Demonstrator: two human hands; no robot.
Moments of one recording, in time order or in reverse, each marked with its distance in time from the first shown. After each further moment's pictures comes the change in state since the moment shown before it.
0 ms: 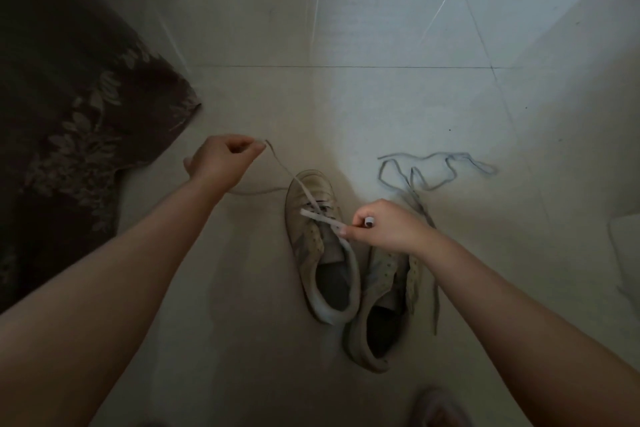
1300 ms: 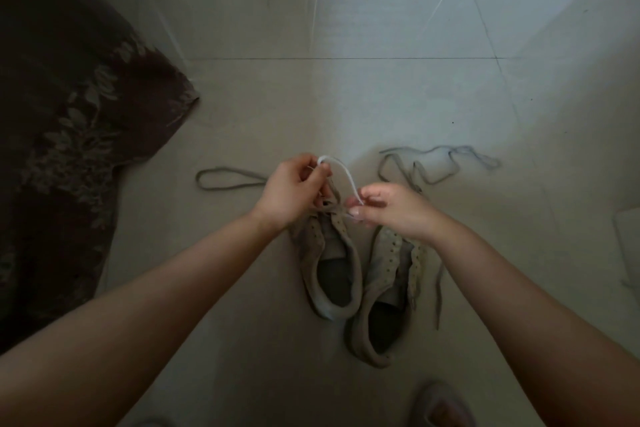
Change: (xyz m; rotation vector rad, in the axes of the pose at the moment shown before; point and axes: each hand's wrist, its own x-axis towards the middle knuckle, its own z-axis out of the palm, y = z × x) left_hand -0.074 0.051 0.057 -0.330 -0.335 0.139; right_hand 0.014 0.017 -0.002 0.442 0.017 -0.067
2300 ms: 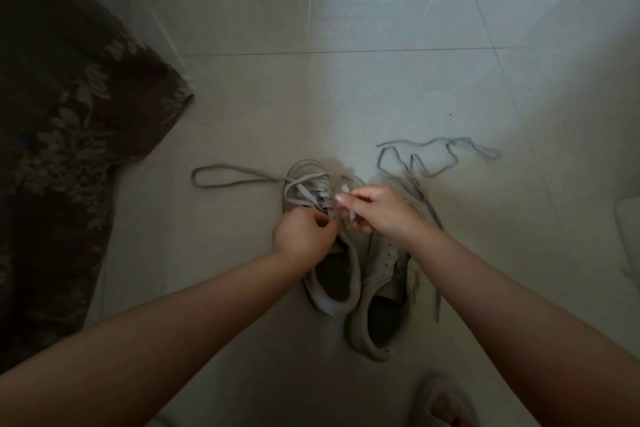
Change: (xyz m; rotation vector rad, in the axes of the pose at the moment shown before) left_hand -0.032 -0.044 0.038 0.536 -0.003 -0.224; right_hand 0.004 0.005 0.027 0.247 0.125 0.167
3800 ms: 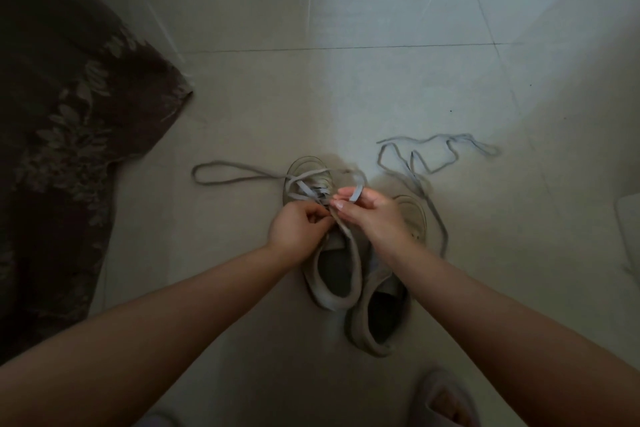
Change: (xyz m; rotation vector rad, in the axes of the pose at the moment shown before) left_hand 0.003 -0.009 -0.007 -0.153 0.000 0.103; right_hand -0.011 0.012 0.028 0.489 0.172 -0.044
